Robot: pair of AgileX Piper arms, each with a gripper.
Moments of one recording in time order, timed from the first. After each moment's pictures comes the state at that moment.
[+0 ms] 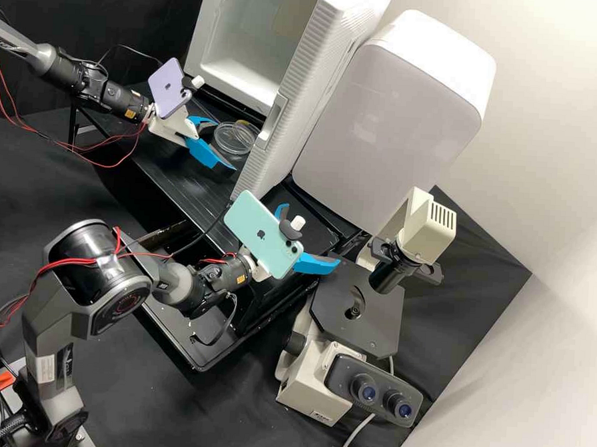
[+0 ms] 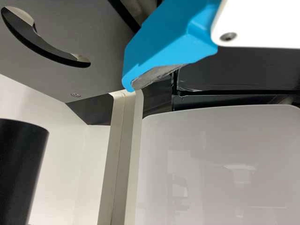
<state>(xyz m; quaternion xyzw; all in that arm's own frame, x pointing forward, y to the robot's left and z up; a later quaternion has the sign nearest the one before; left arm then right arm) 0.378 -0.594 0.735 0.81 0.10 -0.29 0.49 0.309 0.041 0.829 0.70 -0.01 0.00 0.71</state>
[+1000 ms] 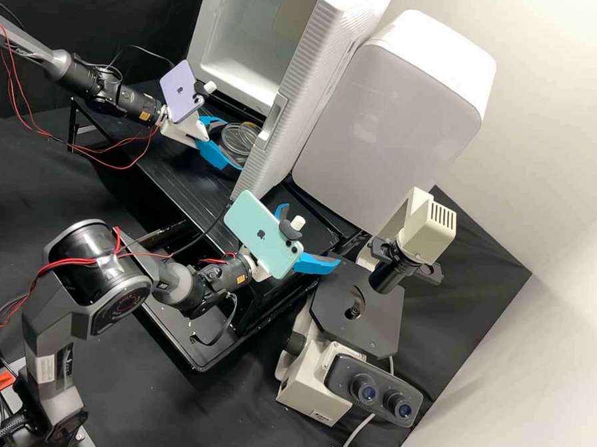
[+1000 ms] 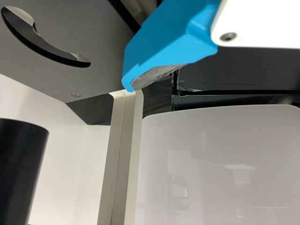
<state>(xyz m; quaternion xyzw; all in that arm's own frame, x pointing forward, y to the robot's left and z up) 0.397 -0.594 0.728 0.83 0.10 -0.27 0.47 0.309 0.041 0.829 0.70 -0.01 0.00 0.71</state>
